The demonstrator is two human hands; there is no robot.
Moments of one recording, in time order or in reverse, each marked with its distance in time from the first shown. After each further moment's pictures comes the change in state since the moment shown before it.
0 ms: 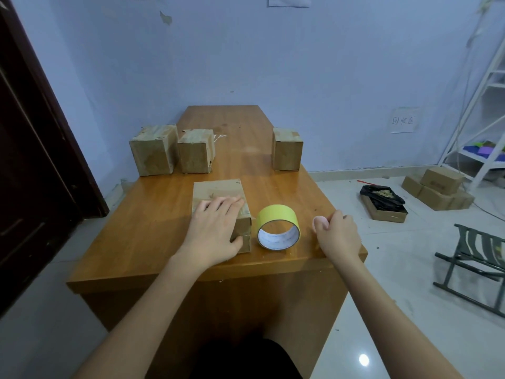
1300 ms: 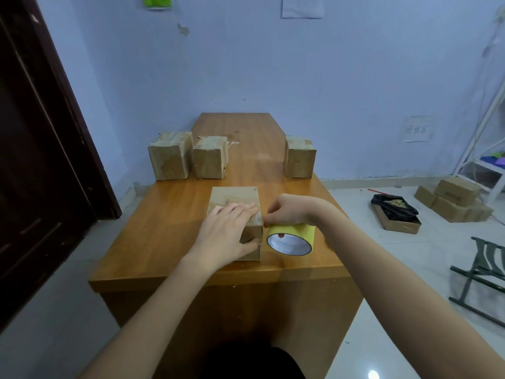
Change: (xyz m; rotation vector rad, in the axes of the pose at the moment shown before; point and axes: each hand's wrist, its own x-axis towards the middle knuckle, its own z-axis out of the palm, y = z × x) left_hand -0.004 -0.012 -0.003 -0.144 0.054 0.024; right_hand 0.011 -0.128 -0.021 -0.207 -0.798 -0.518
